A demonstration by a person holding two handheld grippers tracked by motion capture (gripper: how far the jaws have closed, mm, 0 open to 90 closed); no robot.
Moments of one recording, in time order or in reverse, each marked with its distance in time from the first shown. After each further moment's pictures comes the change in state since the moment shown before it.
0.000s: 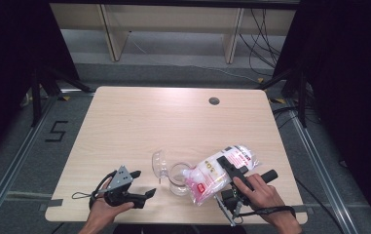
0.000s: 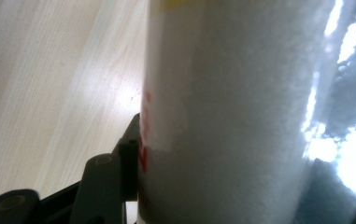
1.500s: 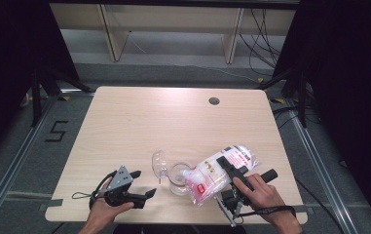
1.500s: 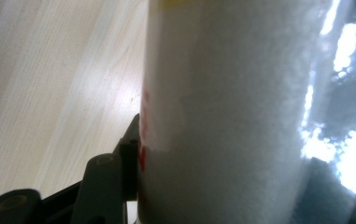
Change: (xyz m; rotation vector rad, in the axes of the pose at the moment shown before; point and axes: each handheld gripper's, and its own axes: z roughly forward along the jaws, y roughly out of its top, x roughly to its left) left arm 0.000 0.000 0.000 0.000 0.000 0.002; right arm -0.001 0.000 0.000 -0.006 0.009 -0.020
